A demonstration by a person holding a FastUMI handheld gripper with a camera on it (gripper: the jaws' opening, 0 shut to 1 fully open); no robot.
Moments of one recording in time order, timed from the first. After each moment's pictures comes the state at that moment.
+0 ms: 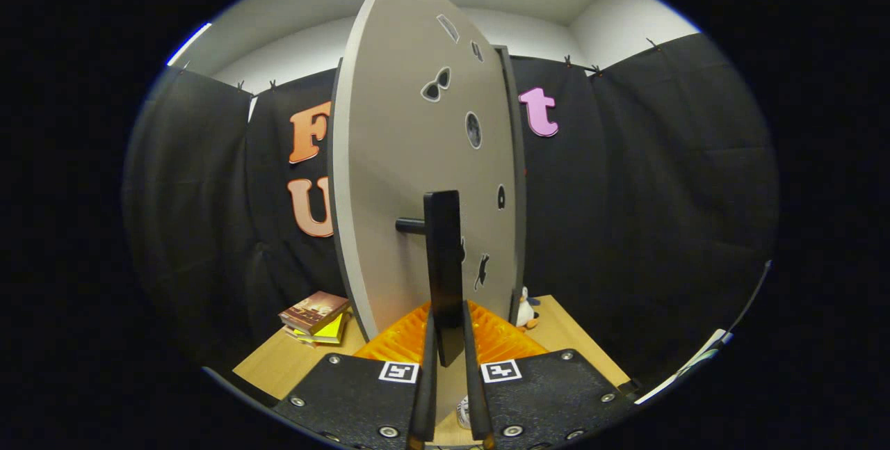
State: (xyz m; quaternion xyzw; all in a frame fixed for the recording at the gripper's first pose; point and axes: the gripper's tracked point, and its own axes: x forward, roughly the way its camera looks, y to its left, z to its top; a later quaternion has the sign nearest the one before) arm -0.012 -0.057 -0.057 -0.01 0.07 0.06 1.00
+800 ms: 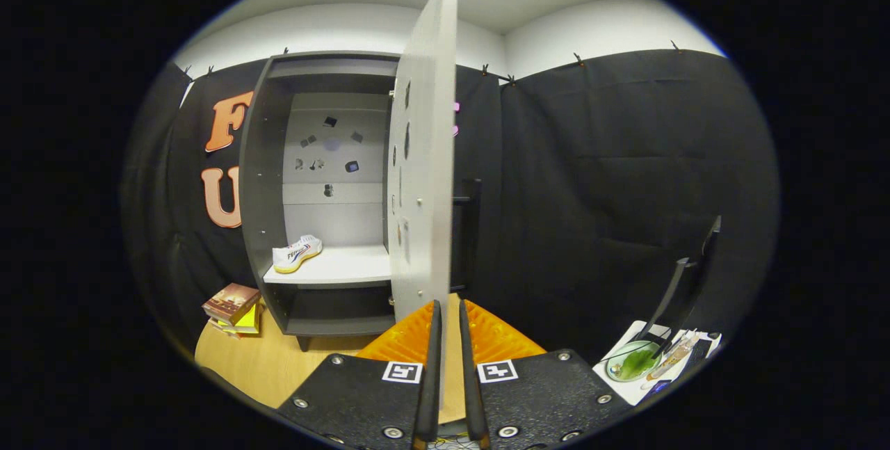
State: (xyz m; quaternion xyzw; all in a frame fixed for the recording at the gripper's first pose) arm -0.086 -0.156 -0.054 -0.03 0.07 -0.12 0.99
